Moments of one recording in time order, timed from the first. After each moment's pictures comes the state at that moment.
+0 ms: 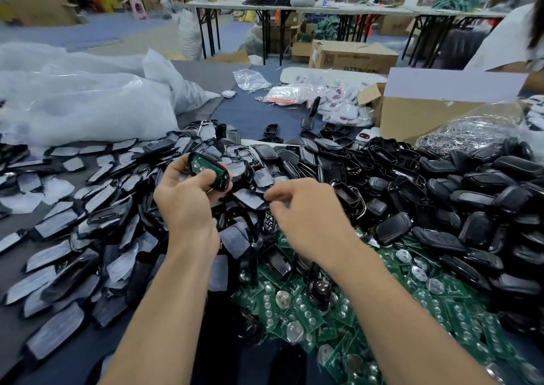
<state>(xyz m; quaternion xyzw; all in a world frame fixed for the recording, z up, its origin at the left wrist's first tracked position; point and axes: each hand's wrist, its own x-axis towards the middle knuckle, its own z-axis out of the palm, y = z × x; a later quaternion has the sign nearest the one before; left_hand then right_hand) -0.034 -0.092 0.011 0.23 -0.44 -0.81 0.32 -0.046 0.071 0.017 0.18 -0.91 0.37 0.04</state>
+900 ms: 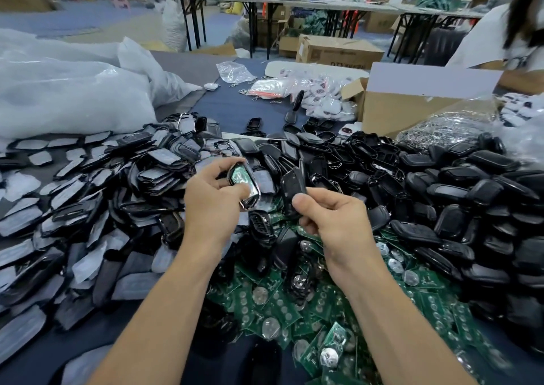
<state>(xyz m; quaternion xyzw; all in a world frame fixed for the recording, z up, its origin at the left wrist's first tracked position) -0.038 -0.053 -0.006 0.16 -0.68 -0.69 0.19 -0.034 0.121 -0.009 -0.04 -0.65 0.76 -0.03</state>
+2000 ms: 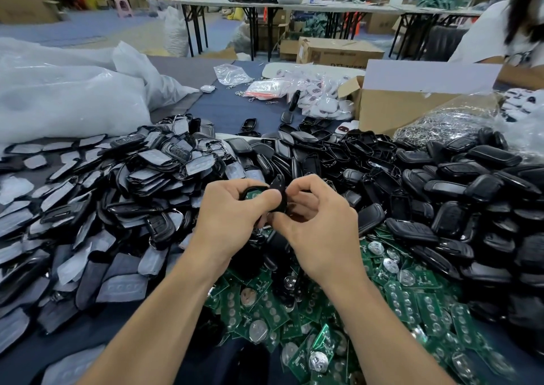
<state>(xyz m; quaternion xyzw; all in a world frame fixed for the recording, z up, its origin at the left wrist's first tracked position) -0.028 -0.027 -0.011 0.03 -0.73 -0.67 0.13 -0.027 0.122 -0.016 0.08 -0.81 0.57 0.08</state>
